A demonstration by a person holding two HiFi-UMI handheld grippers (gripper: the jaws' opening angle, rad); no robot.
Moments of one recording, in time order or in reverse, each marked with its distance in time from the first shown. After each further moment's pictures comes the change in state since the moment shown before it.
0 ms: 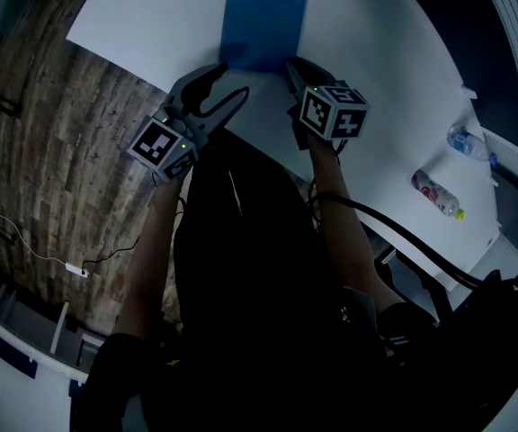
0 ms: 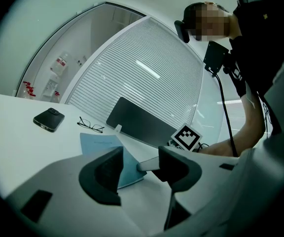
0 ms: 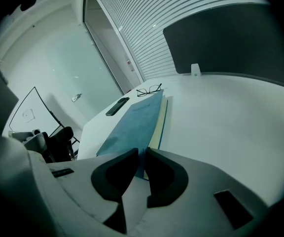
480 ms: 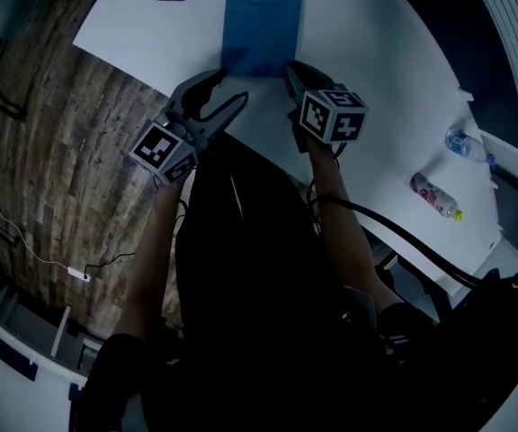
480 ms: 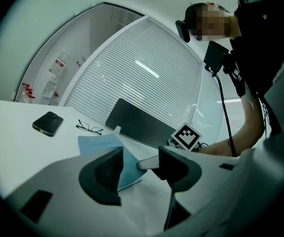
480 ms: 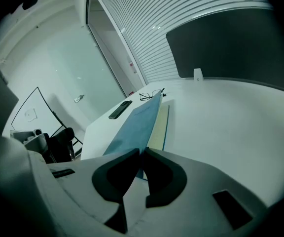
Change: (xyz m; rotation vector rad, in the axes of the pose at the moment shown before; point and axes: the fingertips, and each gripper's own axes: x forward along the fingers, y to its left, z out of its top) left arm -0.001 -0.007 0.010 0.003 -0.003 -0.002; right arm -0.008 0.005 0.011 -0.016 -0.020 0.020
